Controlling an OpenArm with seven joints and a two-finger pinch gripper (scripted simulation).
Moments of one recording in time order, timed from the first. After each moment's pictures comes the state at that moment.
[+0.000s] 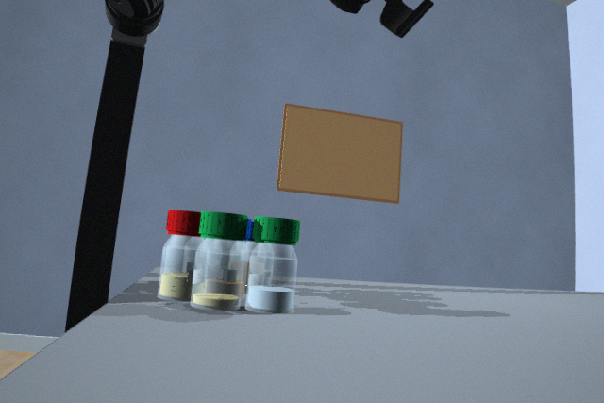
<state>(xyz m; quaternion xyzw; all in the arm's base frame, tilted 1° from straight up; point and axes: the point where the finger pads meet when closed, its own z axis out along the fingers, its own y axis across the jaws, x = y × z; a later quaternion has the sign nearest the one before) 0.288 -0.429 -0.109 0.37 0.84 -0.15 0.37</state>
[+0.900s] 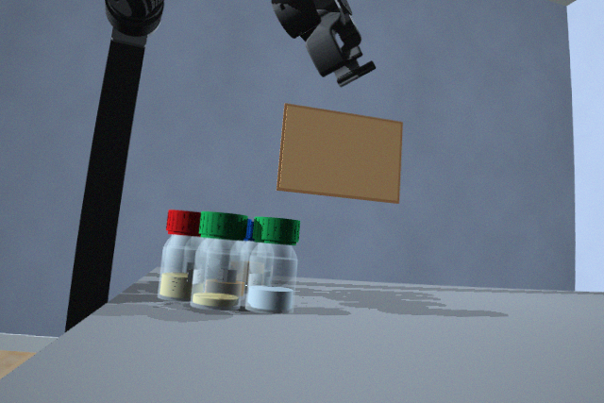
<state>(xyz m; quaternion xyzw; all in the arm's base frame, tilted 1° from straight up) 0.269 -0.334 -0.162 0.39 0.89 0.01 0.24</state>
